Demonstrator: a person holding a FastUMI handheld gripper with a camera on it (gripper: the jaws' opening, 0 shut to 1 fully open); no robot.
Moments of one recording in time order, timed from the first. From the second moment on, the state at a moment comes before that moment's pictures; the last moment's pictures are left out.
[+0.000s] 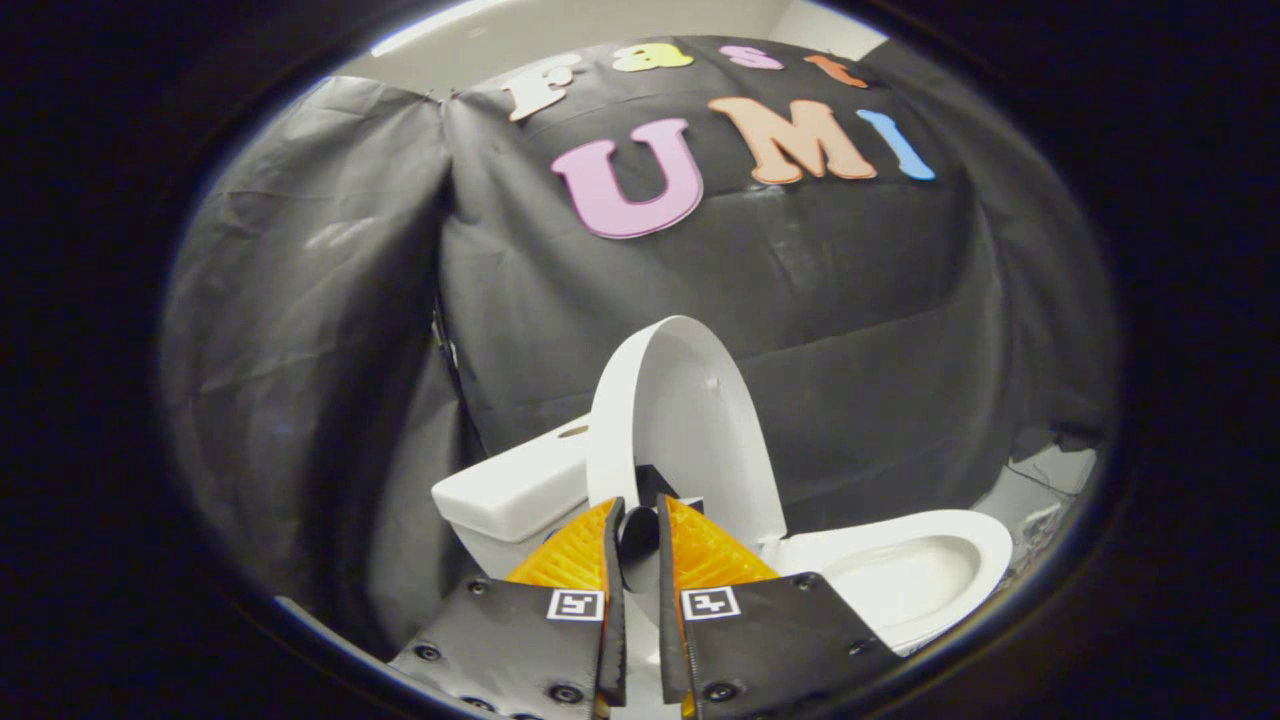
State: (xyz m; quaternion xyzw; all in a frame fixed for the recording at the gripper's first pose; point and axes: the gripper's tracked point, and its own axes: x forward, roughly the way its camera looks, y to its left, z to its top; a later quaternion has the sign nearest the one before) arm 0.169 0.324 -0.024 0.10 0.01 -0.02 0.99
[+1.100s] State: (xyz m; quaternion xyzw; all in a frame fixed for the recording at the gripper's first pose) arm 0.151 0.332 0.012 0.00 0.01 0.04 1.00
